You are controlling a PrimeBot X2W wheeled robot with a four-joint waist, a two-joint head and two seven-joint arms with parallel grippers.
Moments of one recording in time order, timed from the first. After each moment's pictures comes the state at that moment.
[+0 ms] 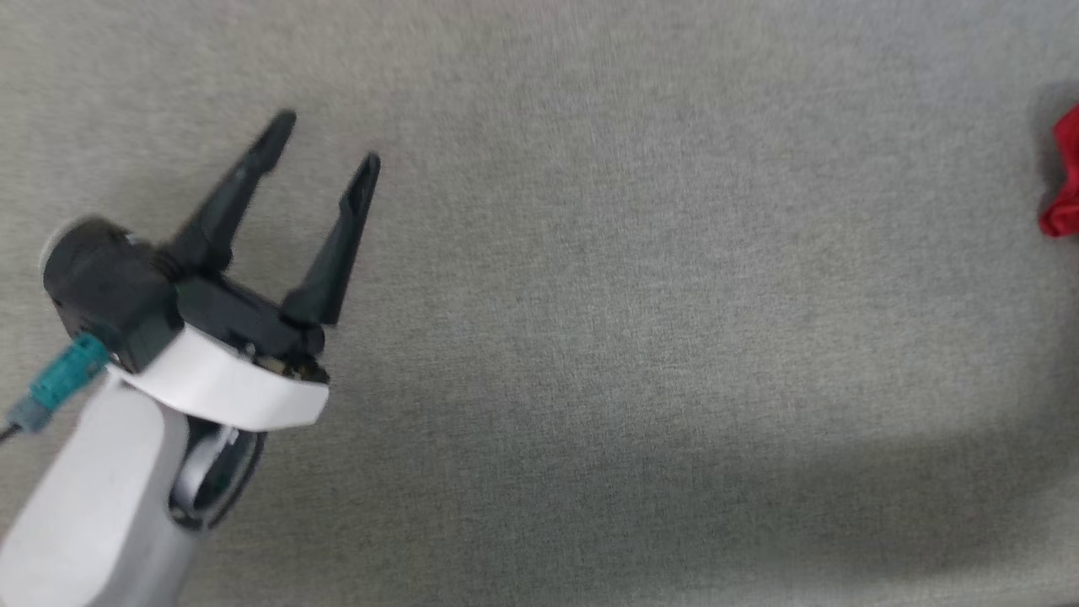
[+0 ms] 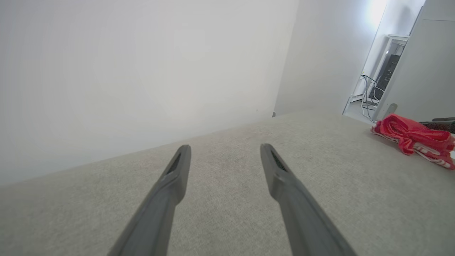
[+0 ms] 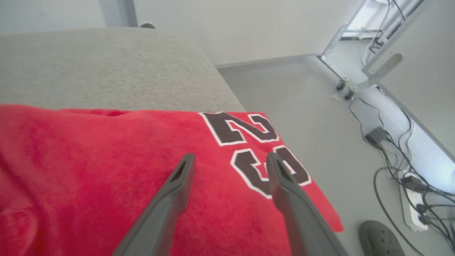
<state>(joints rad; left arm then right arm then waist) -0.48 0.52 -0.39 -0.02 -0.50 -0.13 -0.26 -0.69 -0.41 -0.54 0.70 0.05 0.13 0.08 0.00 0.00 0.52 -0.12</state>
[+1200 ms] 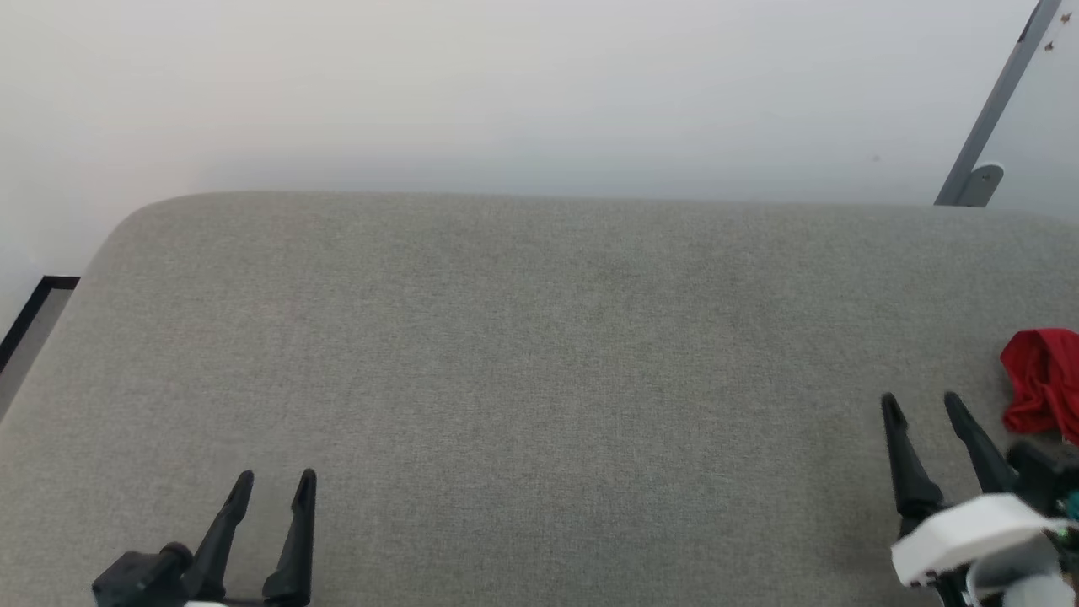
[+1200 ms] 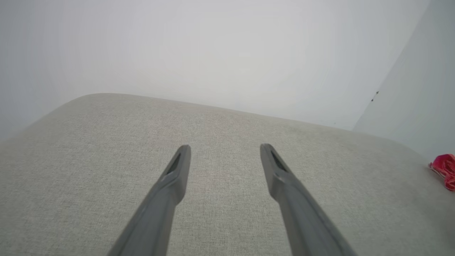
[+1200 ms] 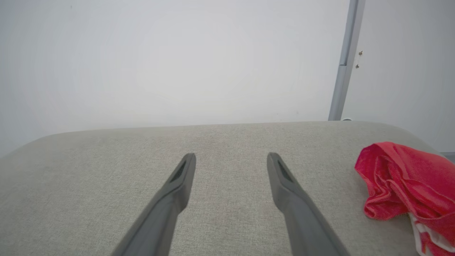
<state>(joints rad) 0.11 0.27 -0.12 0.14 -0.48 -0.13 -0.26 -0.12 -0.25 0.03 0.39 0.38 0.13 -0.24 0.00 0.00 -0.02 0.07</state>
